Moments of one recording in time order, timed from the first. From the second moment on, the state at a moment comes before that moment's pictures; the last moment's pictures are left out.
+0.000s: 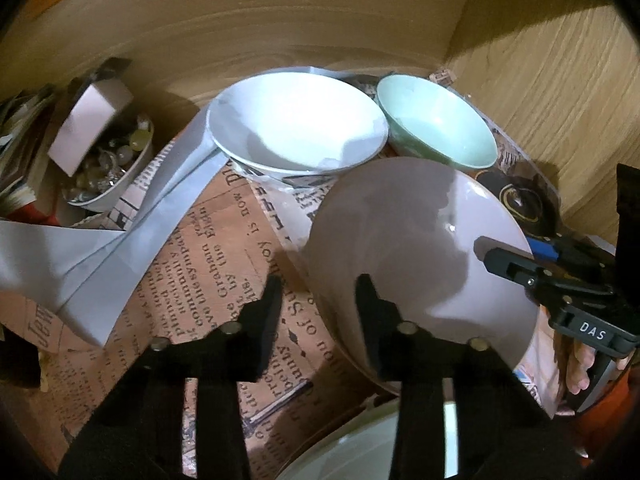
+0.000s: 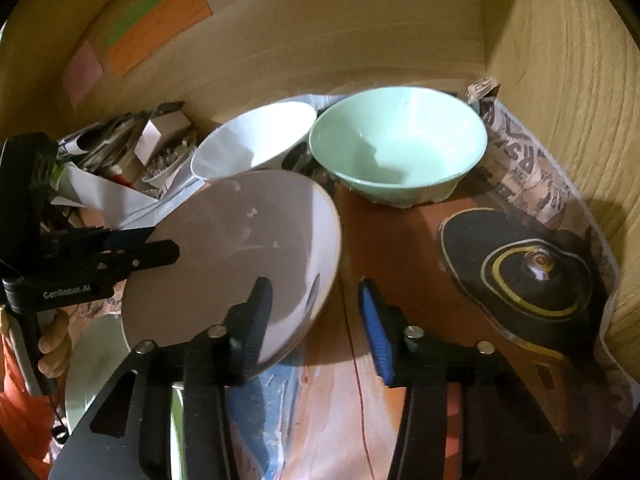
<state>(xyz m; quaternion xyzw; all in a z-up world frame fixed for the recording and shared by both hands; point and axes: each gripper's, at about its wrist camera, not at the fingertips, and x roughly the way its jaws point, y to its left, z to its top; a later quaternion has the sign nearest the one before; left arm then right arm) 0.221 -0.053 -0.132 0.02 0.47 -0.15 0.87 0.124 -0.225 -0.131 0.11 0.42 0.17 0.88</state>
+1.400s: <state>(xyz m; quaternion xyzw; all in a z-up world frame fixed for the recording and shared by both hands) 0.142 -0.031 -0.079 0.02 0.40 -0.13 0.91 0.079 -0.195 -0.079 0.10 0.35 0.19 0.91</state>
